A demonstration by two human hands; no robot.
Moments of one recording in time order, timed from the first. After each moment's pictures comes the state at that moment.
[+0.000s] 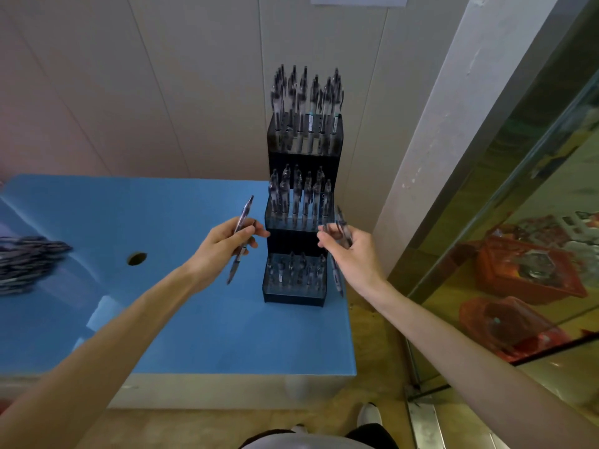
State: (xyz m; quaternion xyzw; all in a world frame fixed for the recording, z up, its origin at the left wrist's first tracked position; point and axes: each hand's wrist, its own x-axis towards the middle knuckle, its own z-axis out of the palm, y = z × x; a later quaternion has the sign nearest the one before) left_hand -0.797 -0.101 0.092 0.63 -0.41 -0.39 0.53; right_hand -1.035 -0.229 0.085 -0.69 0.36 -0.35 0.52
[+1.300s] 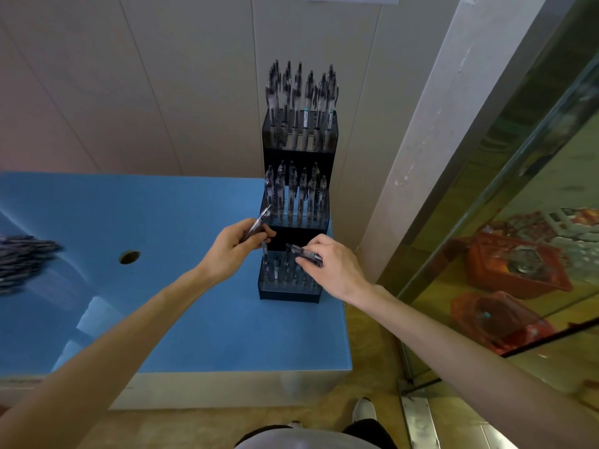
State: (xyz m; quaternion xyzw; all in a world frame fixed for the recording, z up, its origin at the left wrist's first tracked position) left_hand -0.811 -0.114 0.079 0.65 -0.50 -0.32 0.47; right_hand -1.028 -0.224 0.061 -0.90 0.30 -0.21 0.24
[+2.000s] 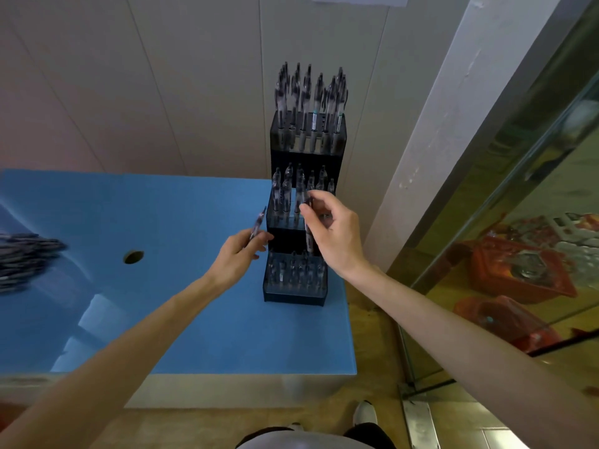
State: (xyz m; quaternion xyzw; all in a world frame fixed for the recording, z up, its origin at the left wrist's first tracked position) left_hand -0.813 -0.114 0.064 0.69 -0.43 -0.33 0.48; right_hand -0.991 -0.232 0.107 -0.77 0.28 -0.43 0.38
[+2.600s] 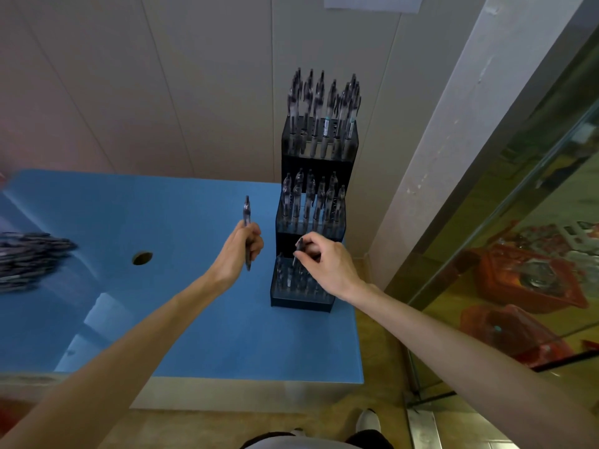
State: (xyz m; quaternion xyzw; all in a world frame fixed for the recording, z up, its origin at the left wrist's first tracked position) left_hand -0.804 -0.113 0.080 0.65 -0.38 -0.37 0.55; right_hand -0.986 -0.234 0.050 -0.87 0.30 -0.24 0.32
